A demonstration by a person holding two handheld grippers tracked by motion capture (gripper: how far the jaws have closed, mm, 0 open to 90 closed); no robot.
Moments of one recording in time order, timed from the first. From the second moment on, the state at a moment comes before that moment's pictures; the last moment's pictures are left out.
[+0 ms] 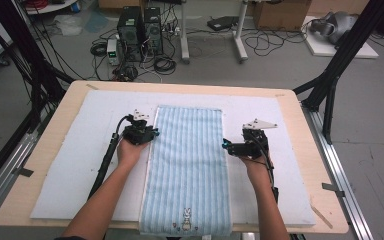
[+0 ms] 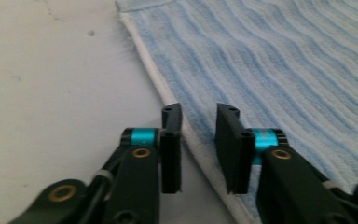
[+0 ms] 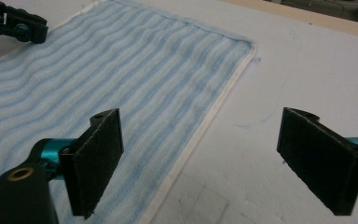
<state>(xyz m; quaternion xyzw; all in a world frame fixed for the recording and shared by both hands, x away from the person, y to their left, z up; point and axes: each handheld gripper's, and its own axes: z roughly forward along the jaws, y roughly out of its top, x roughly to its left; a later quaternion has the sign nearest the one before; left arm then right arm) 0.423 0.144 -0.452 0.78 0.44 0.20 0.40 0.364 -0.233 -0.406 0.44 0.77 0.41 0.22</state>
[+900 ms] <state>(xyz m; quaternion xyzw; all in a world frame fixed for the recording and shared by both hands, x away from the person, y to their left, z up) 0.427 0.151 -0.453 0.76 0.46 0.15 0.43 0.422 -0.189 -0.441 0.47 0.80 0.34 0.17</state>
